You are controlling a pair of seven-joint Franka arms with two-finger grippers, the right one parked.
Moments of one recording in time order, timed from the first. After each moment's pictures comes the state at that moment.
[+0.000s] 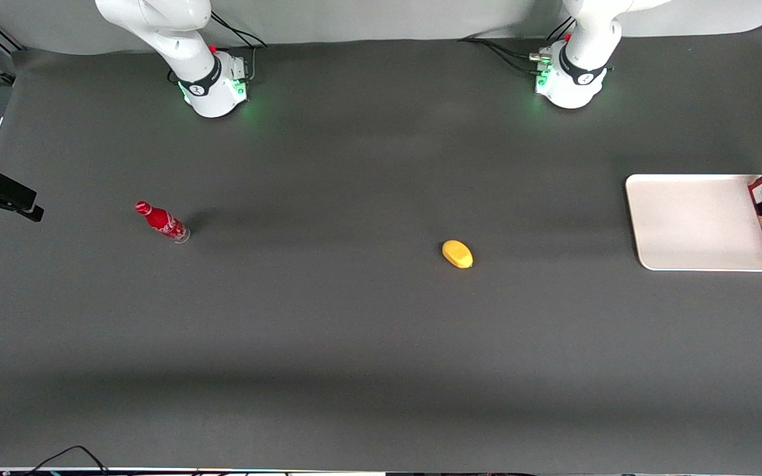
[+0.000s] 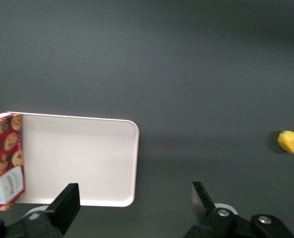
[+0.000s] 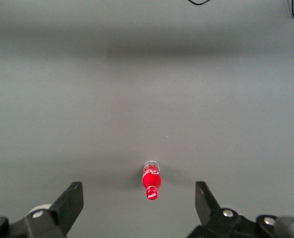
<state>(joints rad) 0.14 0.05 0.06 -1.63 -0.06 1.66 0.13</state>
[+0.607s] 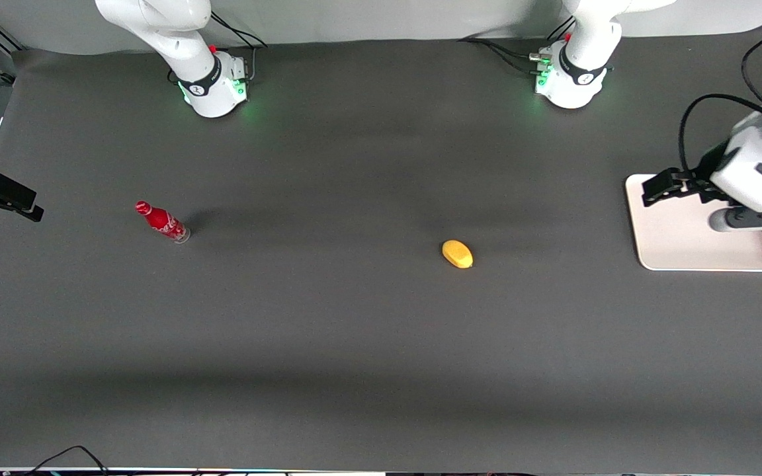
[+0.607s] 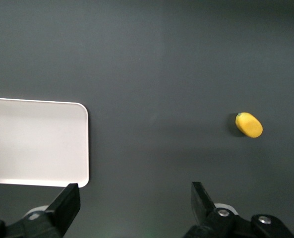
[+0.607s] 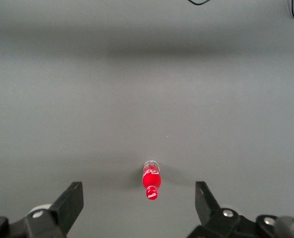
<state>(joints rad) 0.08 0.03 -0.19 -1.63 -0.01 1.59 -0.16</state>
